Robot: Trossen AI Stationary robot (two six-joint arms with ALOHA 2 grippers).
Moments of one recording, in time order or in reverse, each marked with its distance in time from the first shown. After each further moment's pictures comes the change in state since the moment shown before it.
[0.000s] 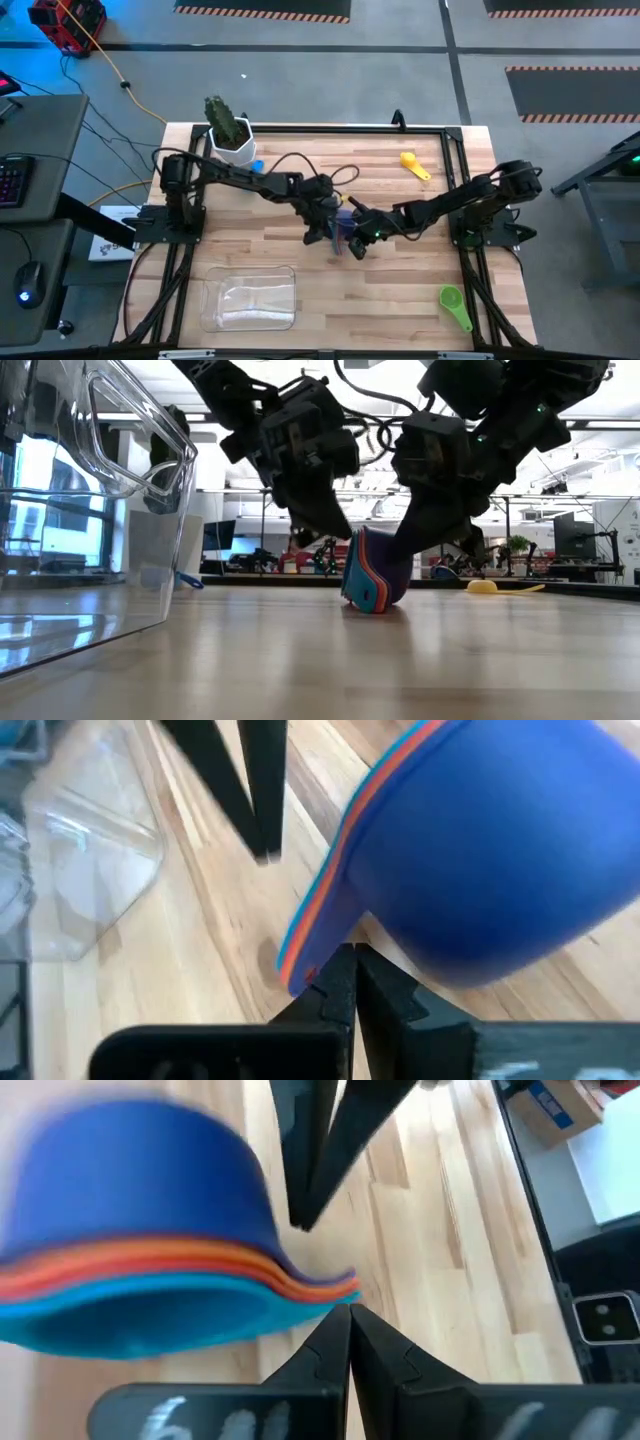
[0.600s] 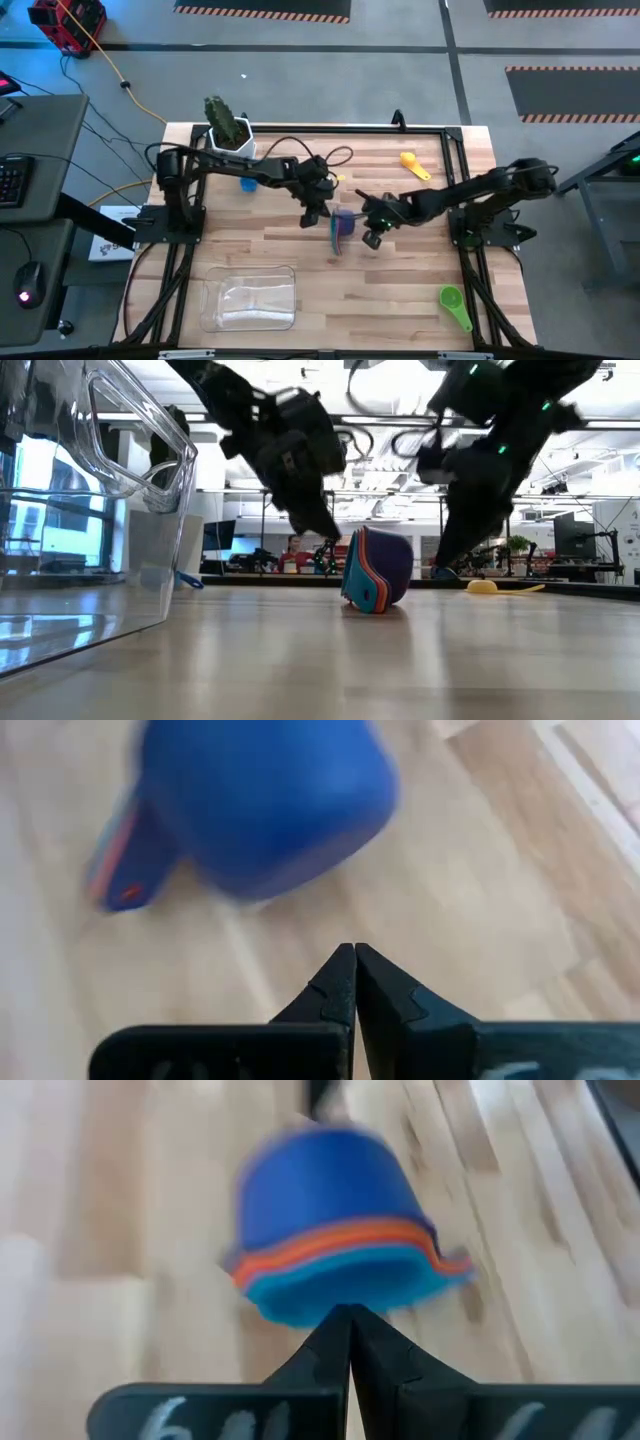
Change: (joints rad) left arm 0.110 -0.029 -0.001 -0.081 -0.066 0.234; right arm -0.085 -0.118 -0.004 -0.349 0.069 -0.253
